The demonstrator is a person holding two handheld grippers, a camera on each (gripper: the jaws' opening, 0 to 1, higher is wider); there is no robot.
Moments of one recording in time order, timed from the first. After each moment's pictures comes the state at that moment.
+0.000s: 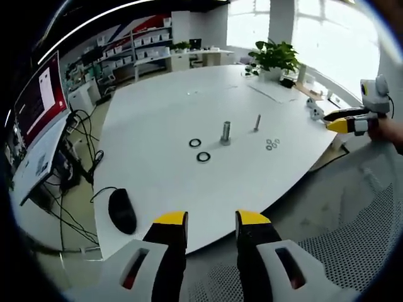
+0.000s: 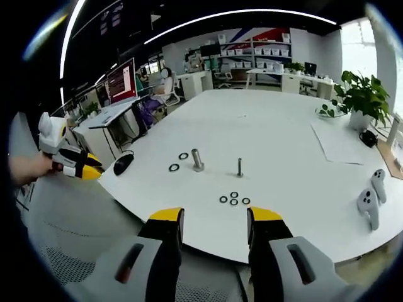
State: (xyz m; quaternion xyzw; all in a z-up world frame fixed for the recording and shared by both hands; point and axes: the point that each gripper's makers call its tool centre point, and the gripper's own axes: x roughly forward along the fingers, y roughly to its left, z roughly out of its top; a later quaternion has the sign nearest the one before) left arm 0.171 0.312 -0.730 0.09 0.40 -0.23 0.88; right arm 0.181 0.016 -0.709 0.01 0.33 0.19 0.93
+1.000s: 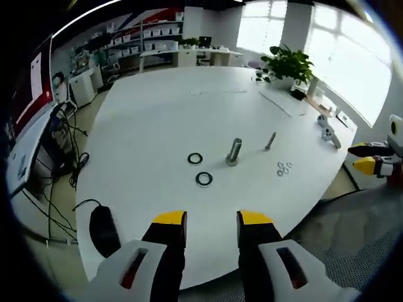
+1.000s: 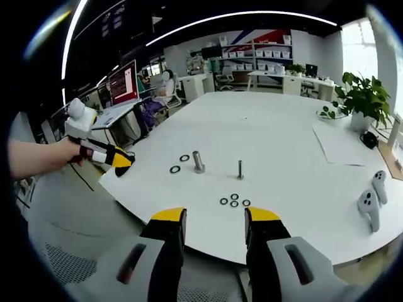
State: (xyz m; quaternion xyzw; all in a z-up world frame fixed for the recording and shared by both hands) left arm 0.253 0.284 -0.753 0.02 0.41 -0.21 0.89; right arm 0.181 0.016 -0.707 0.01 0.32 0.19 0.93
